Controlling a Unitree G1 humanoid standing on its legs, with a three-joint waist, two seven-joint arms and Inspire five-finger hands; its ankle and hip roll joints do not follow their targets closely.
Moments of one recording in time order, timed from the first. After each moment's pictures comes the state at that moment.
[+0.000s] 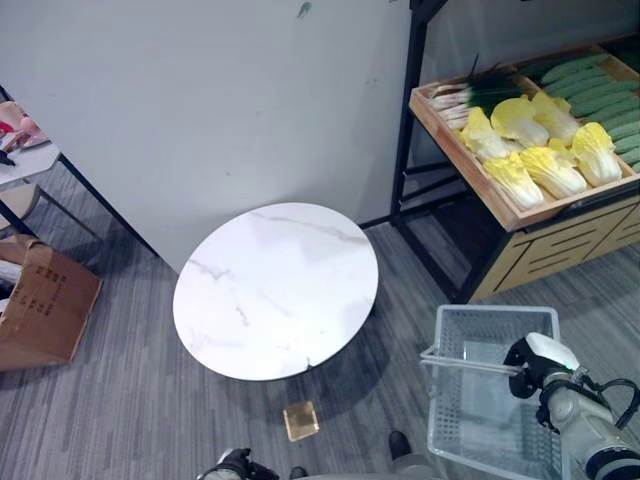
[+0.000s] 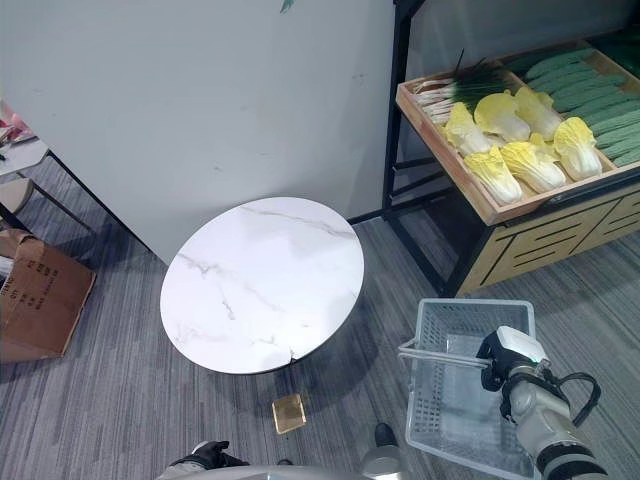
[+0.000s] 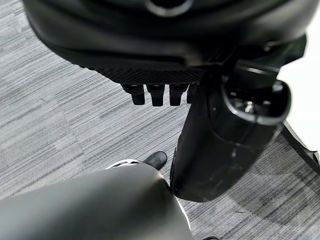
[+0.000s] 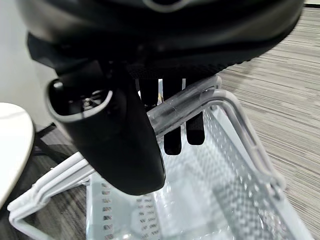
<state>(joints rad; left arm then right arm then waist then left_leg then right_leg) -0.05 0.11 -0.16 1.25 0.08 0.17 0.11 0.02 -0.73 0.22 0.64 -0.46 0.18 -0.07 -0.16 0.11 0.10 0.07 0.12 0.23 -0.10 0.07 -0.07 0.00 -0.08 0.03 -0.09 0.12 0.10</state>
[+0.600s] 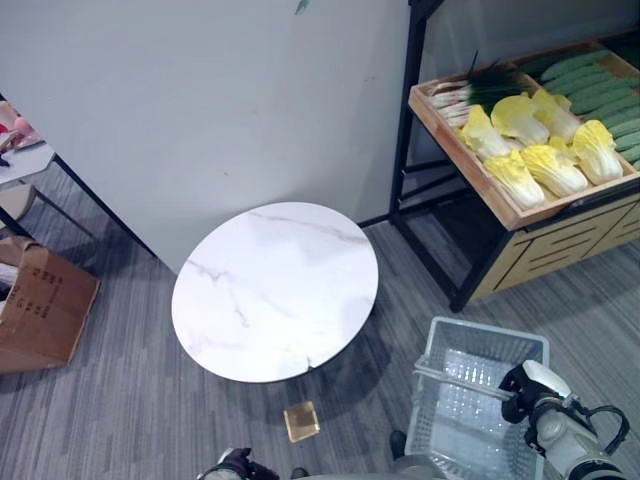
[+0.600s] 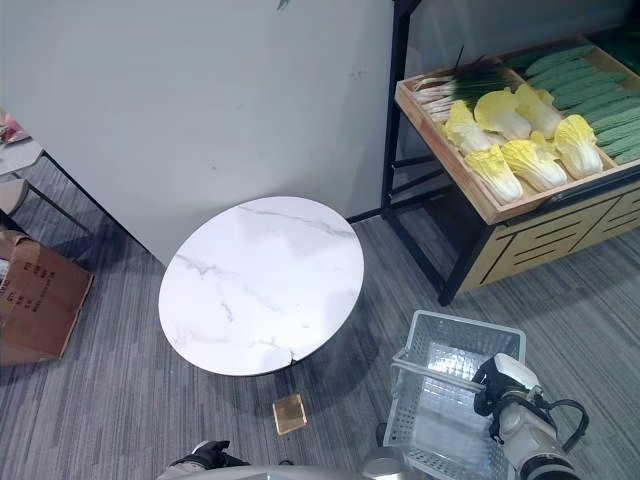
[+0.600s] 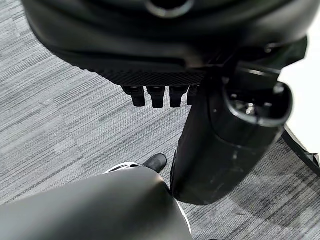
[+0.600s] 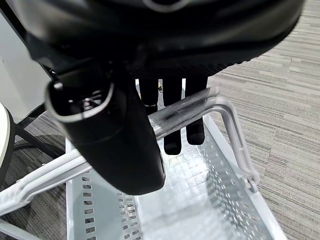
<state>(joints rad) -0.05 0.11 -0.16 1.25 0.08 0.17 0.11 0.01 -0.63 0.22 0.76 -0.41 0.17 -0.11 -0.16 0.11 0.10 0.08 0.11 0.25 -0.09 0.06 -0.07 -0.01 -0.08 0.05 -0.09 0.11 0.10</state>
